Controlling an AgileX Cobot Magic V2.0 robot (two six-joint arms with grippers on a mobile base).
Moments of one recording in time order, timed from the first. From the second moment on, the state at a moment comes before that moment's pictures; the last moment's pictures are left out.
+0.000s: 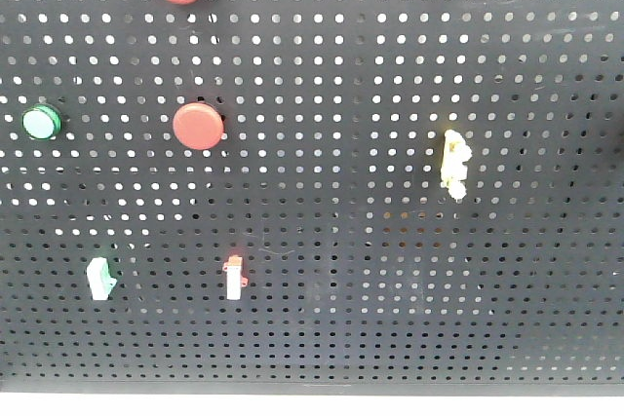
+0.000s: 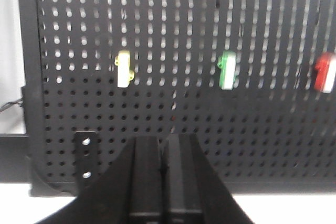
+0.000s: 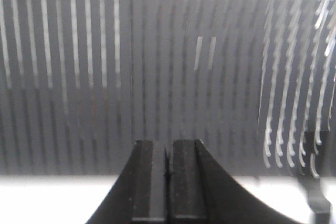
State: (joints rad) left arm -0.09 -0.01 -0.01 -0.06 -0.07 -0.01; right arm -0.05 -0.01 -0.04 0.09 -0.05 -0.03
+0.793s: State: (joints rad) left arm -0.14 0.83 -1.11 -0.11 0.14 0.04; right arm -0.05 0.55 -0.99 0.07 0.27 0.00
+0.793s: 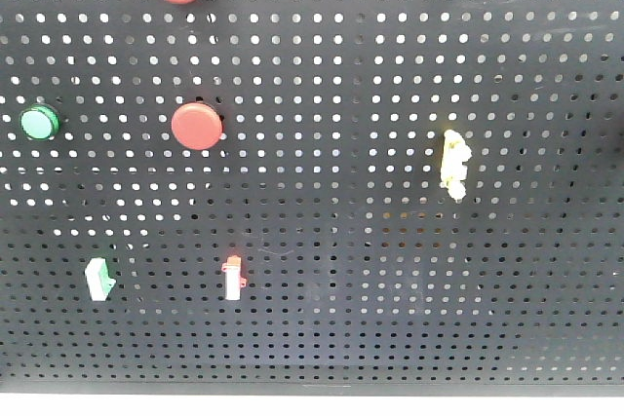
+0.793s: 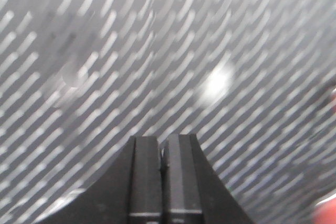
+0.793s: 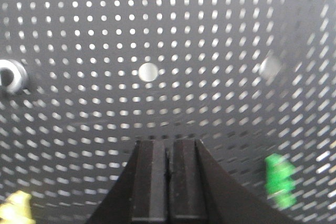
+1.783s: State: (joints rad) left arm -0.61 1.29 -1.58 -0.08 0.31 0.33; right arm -0.05 0.60 -0.99 0.11 0.34 -0.03
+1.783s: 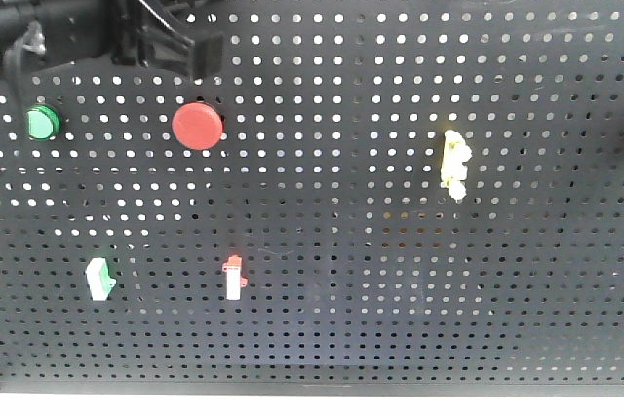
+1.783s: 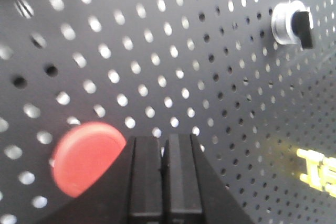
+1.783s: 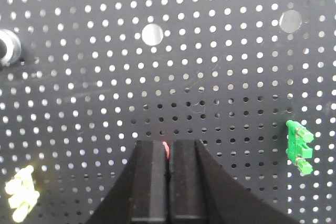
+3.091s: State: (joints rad) left arm -0.50 0.92 -1.22 -0.07 0.38 0.28; right arm -0.05 0.66 -1.00 0.79 0.54 -0.58
